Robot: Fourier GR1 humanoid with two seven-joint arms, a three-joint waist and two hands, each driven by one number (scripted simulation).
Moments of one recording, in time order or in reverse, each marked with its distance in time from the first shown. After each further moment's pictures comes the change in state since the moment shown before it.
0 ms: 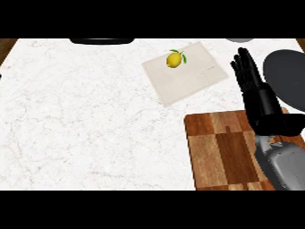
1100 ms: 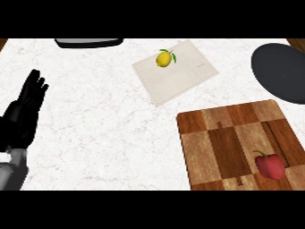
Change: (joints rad) left arm -0.050 -0.150 -0.055 0.145 0.124 -0.132 0.013; right arm 0.376 -0.822 -0.291 0.051 0.176 0.563 -0.761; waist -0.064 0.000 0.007
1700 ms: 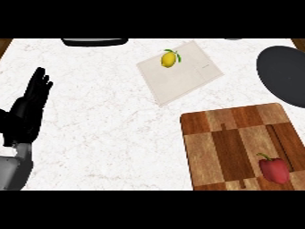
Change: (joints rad) left arm -0.039 -0.035 0.023 0.066 -0.022 -0.044 -0.024; right arm 0.155 -0.134 -0.244 -0.309 0.078 0.077 0.194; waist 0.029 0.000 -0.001
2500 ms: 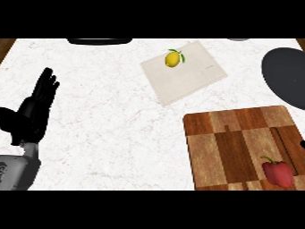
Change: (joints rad) left arm -0.007 -0.058 0.020 0.011 -0.055 -0.039 -0.001; right arm 0.085 0.225 0.047 -0.413 0.134 0.194 0.319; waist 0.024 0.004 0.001
